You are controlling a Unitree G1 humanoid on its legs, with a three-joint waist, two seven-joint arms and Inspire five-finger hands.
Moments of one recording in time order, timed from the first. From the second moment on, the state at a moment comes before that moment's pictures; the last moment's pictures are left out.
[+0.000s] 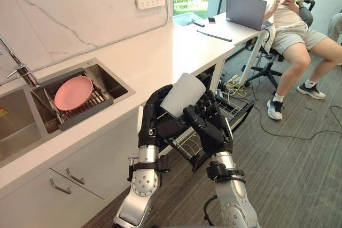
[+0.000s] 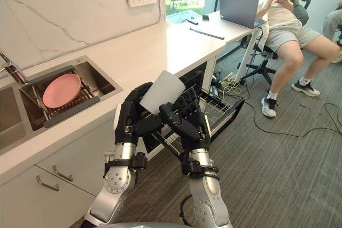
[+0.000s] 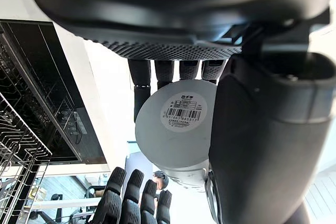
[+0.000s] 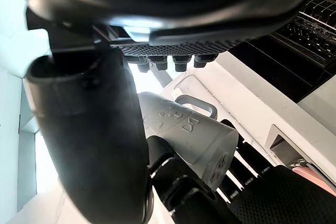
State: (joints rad) left arm 0.11 0.06 -0.42 -0.18 0.04 -0.20 0.39; right arm 0.20 -0.03 0.34 -0.15 0.66 -0.26 -0.03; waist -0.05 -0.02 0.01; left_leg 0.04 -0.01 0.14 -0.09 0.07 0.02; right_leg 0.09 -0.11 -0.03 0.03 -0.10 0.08
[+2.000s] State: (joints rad) left arm 0.15 0.11 -0.48 -0.15 0.09 -0.26 0.44; right arm 0.15 -0.05 0.37 -0.09 0.80 -0.29 -0.10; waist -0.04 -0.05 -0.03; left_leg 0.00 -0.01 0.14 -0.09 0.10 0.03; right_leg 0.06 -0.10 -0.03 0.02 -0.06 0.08
